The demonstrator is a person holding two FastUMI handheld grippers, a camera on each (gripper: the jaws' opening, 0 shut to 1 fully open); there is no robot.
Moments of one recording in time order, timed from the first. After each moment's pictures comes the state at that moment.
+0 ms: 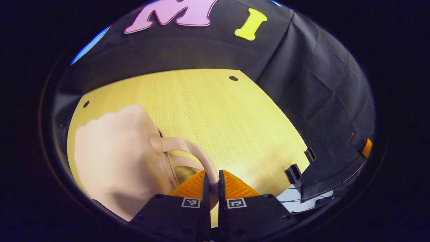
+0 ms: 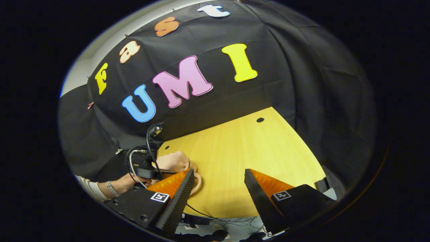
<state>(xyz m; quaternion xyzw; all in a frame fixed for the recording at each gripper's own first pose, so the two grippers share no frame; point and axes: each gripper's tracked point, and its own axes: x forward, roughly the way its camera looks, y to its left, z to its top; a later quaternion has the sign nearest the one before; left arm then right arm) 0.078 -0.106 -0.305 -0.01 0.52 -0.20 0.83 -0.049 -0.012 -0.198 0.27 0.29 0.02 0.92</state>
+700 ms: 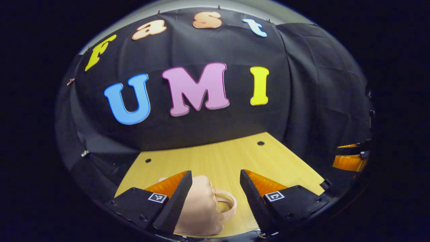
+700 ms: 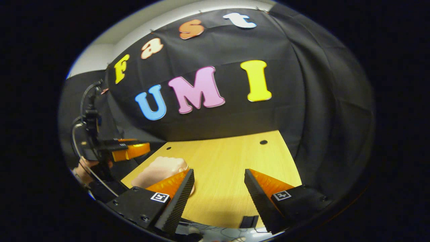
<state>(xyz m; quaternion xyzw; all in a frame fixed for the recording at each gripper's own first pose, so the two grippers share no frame) 0.062 -0.084 -0.018 0.12 0.18 -0.04 0.98 -0.003 -0.028 -0.137 0.15 0.21 0.12 0.96</state>
